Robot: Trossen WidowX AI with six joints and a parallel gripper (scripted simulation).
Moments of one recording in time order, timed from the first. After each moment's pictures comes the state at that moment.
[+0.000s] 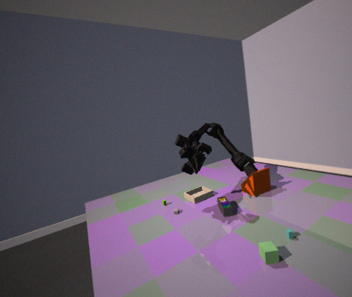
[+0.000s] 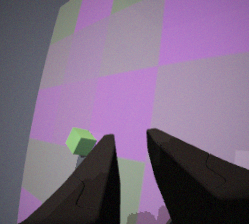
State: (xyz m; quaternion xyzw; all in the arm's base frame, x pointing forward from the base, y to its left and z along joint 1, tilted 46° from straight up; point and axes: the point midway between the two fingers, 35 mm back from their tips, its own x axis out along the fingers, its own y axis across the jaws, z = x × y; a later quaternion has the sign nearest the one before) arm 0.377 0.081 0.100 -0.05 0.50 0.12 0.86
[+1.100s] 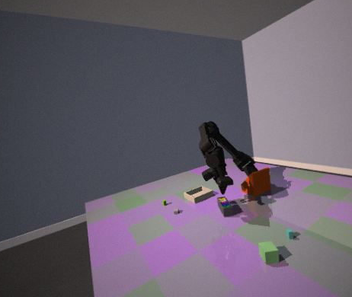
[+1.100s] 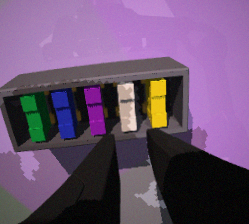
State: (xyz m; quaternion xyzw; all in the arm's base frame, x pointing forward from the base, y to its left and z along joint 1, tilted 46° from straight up) arm 0.270 0.027 -0.006 -0.10 0.58 -0.43 0.68
